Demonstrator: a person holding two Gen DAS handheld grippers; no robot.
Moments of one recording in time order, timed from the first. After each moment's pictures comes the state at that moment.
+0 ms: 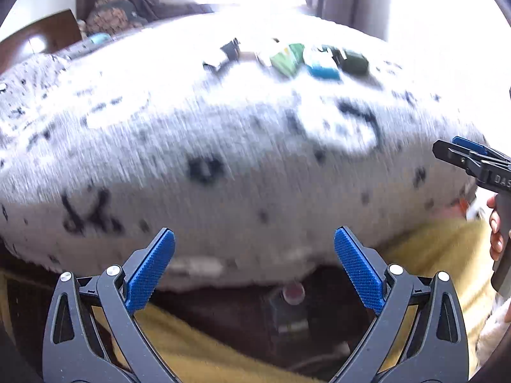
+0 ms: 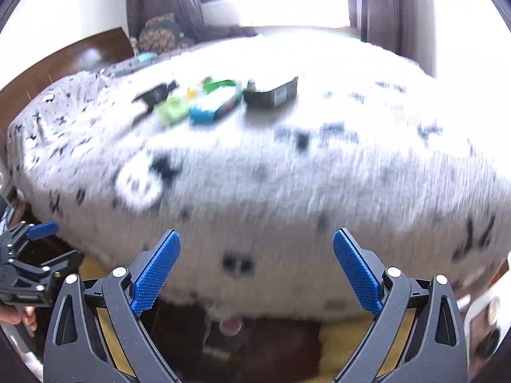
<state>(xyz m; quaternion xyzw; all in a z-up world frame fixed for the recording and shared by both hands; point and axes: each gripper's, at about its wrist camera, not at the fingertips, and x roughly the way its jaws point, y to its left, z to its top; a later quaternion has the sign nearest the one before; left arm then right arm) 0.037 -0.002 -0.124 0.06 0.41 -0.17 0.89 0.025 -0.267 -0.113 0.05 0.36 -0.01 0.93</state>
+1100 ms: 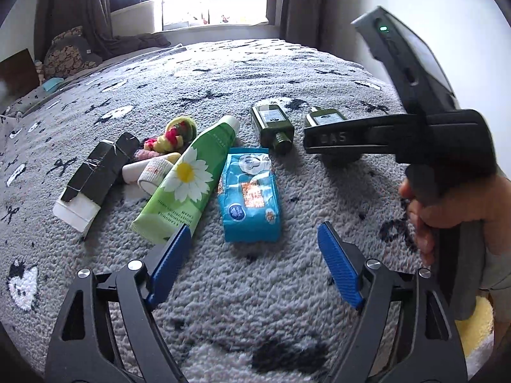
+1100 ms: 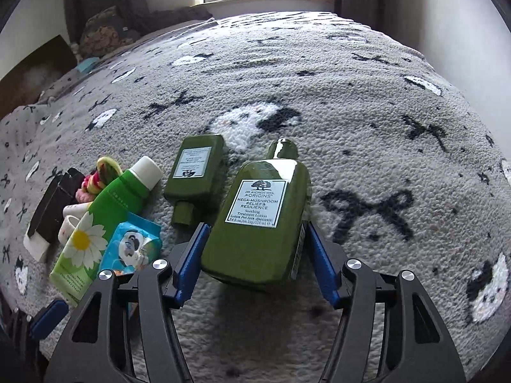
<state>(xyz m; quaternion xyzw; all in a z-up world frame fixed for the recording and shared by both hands) 0.177 -0.162 -0.100 0.08 0.37 -0.24 0.89 0.253 -0.315 -0.094 0.09 0.43 -0.08 0.89</state>
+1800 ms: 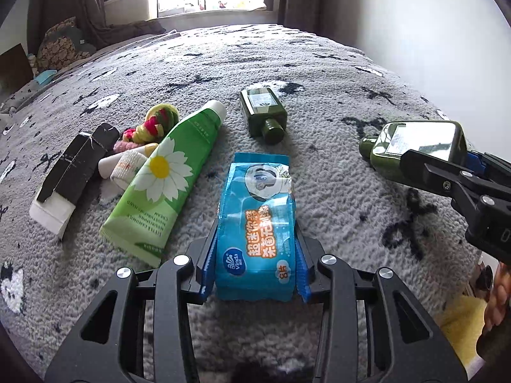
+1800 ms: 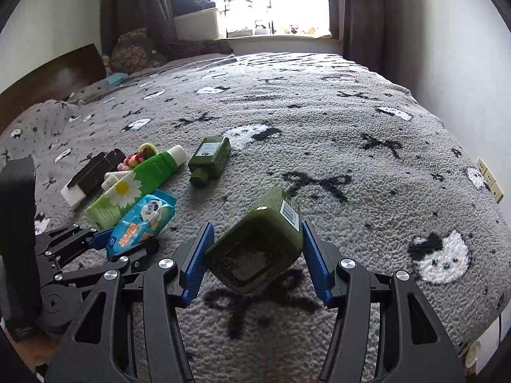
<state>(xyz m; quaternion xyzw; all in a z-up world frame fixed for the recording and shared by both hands) 0.178 -0.177 -0.111 0.09 0.40 -0.25 0.88 0.141 -0.315 -0.068 0.05 0.35 -0.04 0.93</state>
